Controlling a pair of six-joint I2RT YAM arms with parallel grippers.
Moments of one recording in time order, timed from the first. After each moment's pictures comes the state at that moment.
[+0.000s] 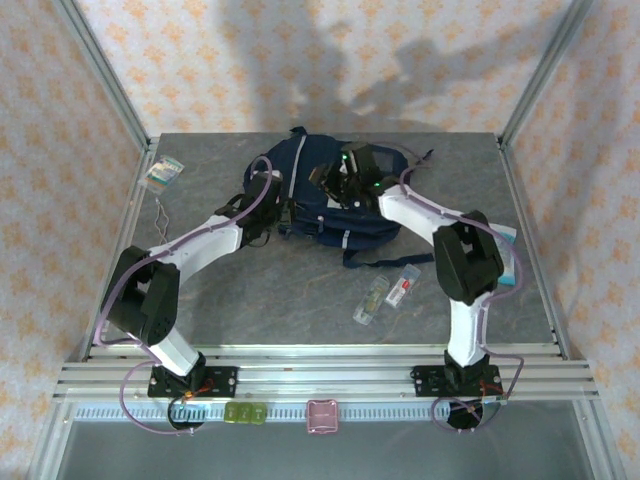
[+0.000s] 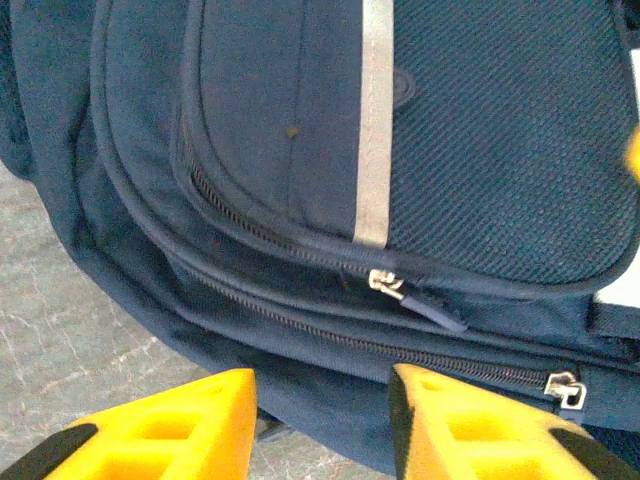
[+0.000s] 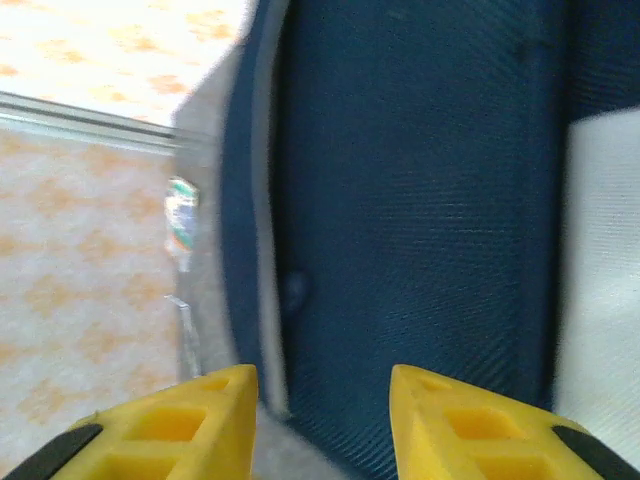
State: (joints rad) left arm -0.41 1.62 1.08 -0.24 -0.11 -0.47; right arm 0.52 1.99 1.50 -0.15 -0.27 0.99
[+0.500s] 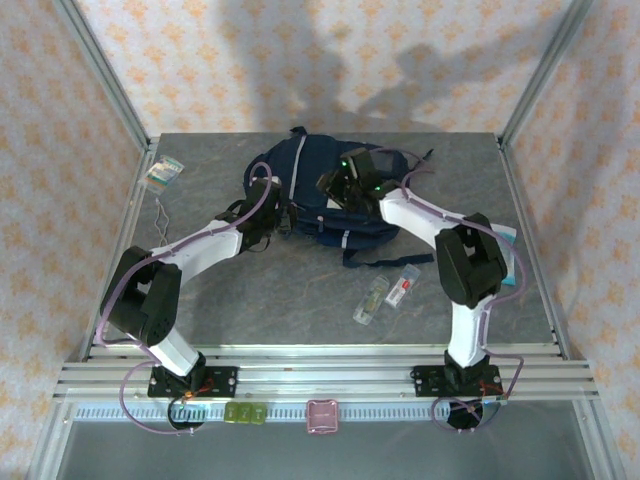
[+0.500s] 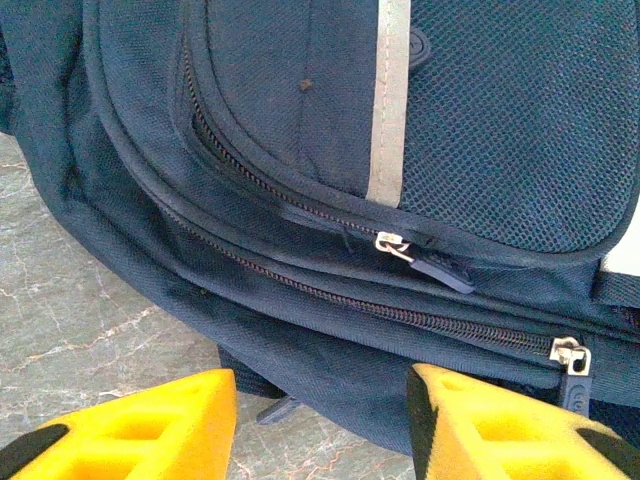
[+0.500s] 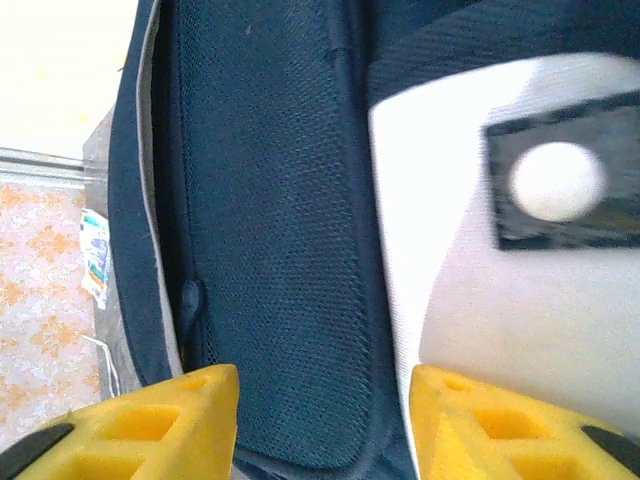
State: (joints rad) left arm -0.41 1.62 1.03 -0.19 -0.10 -0.49; right arm 0.52 1.93 1.44 -0.22 -0.13 0.99
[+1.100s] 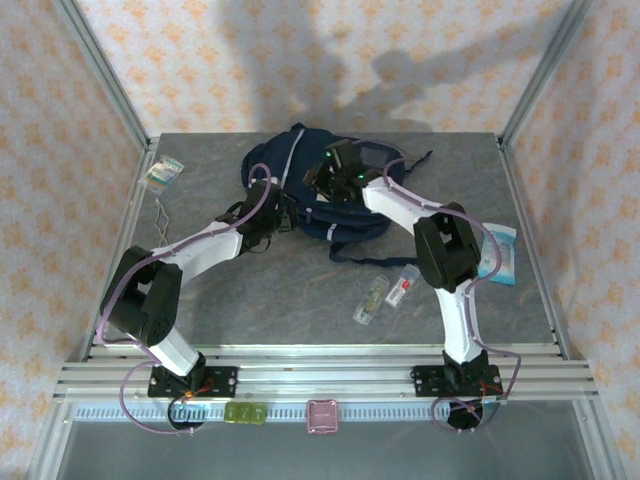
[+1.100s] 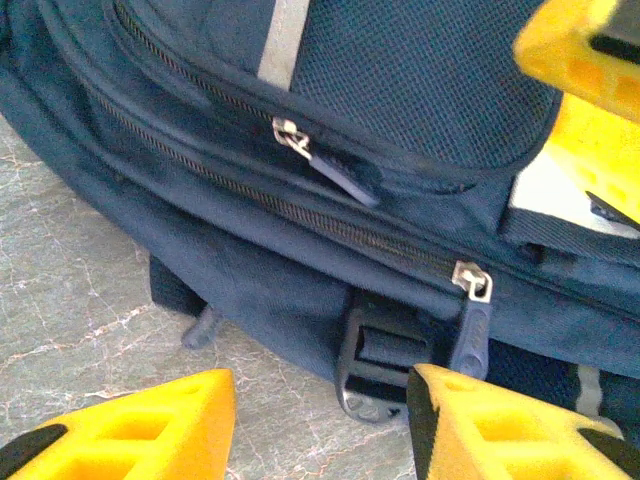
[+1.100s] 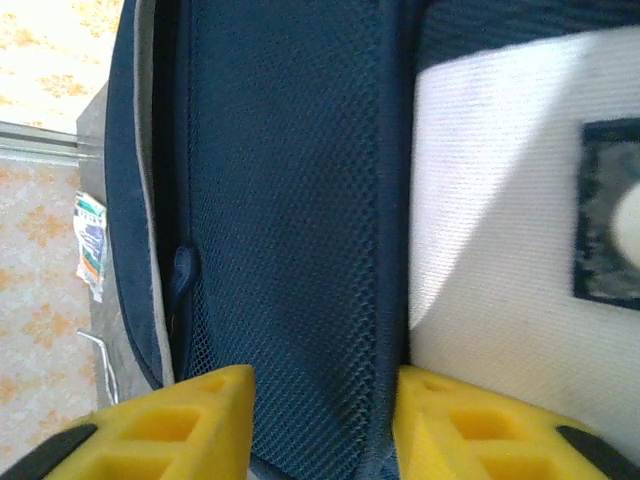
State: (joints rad) left arm -0.41 1.62 1.01 -0.16 -0.10 -0.52; right arm 0.55 2.15 1.73 -0.31 -0.16 0.96
